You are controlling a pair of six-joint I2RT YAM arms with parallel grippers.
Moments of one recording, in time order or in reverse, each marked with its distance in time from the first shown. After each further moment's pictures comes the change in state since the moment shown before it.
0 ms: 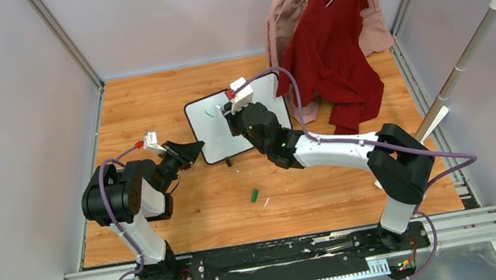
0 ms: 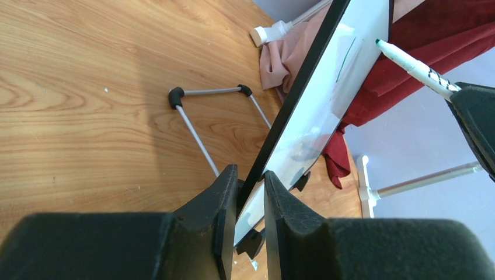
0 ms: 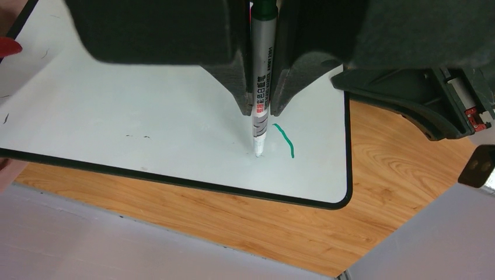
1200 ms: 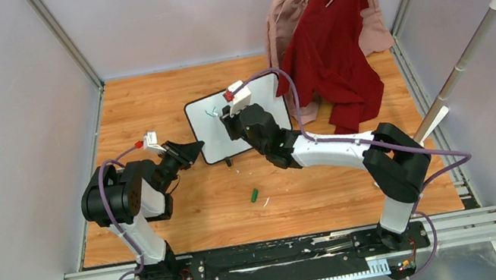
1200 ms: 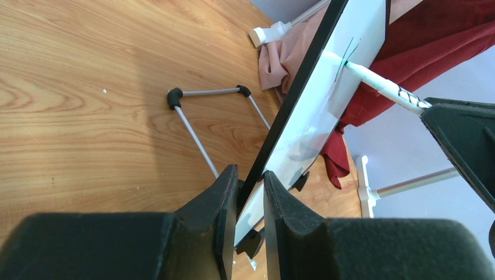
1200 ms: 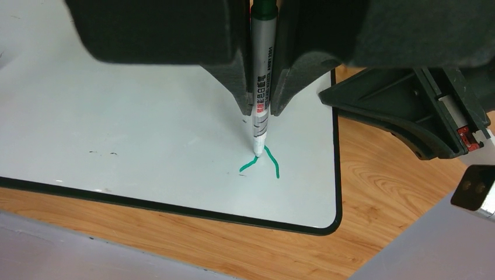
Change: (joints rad) left arm 0.000 -0.009 -0.003 -0.001 0.000 0.000; right arm -0.008 0.029 0.014 -0.036 -0.053 0.059
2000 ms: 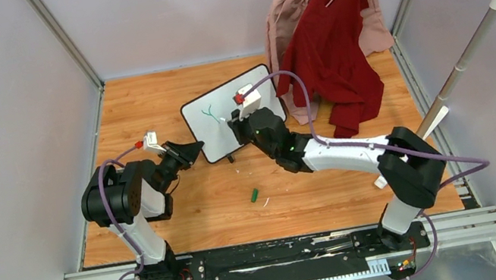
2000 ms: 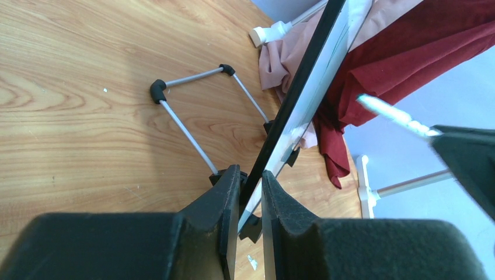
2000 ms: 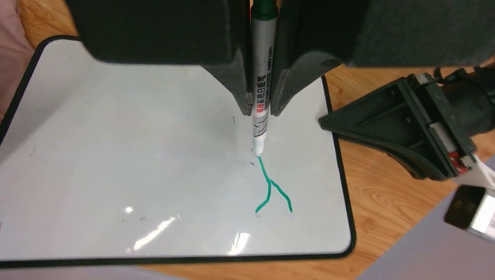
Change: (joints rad) left arm 0.000 0.000 -0.001 0.000 0.000 0.000; right arm 0.000 -0.074 -0.103 -0.023 -0.015 0.045
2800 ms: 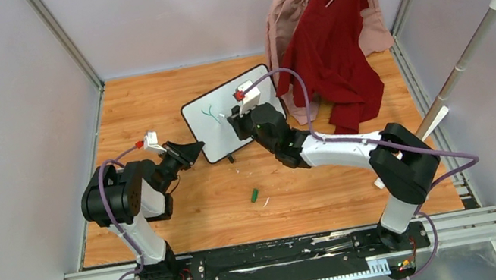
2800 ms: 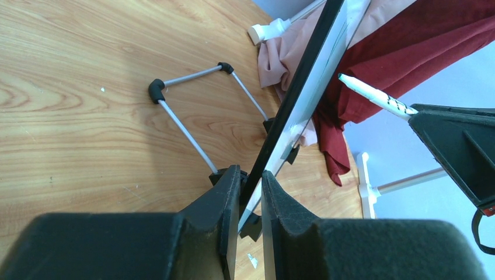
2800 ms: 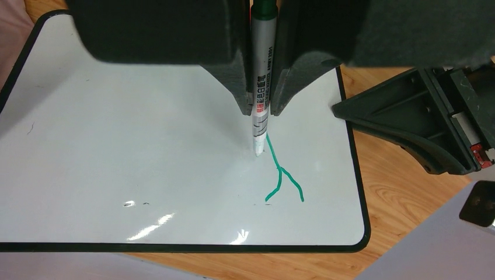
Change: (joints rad) left arm 0.000 0.000 0.000 0.000 0.011 0.007; right arm -0.047 0.022 0.007 0.068 -0.065 -0.036
